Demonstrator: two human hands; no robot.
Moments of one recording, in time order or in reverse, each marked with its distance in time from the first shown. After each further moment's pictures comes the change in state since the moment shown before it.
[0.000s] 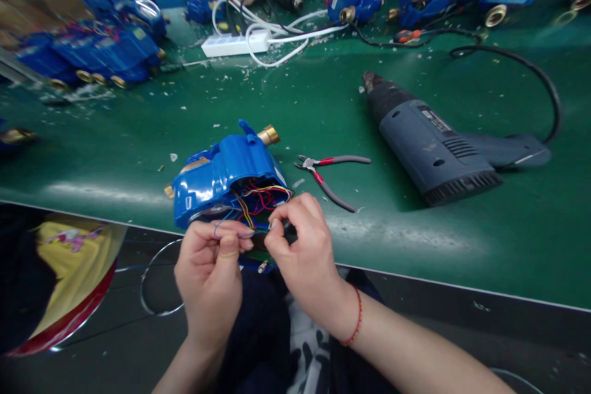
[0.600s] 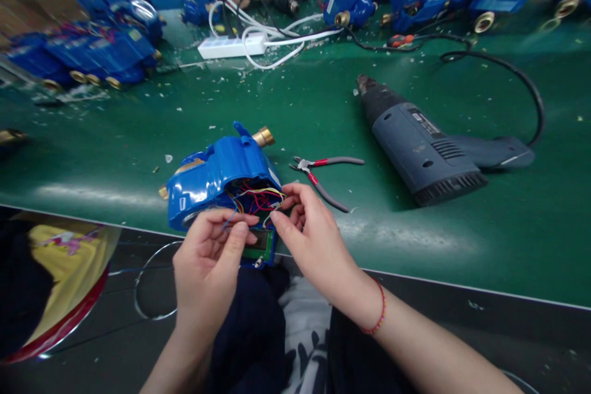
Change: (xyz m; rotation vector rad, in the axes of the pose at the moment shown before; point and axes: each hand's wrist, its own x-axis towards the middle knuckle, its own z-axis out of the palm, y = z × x) left_hand 0.008 0.011 0.000 0.209 -0.152 -0.122; right_hand 0.012 0.016 -0.019 0.320 -0.215 0.388
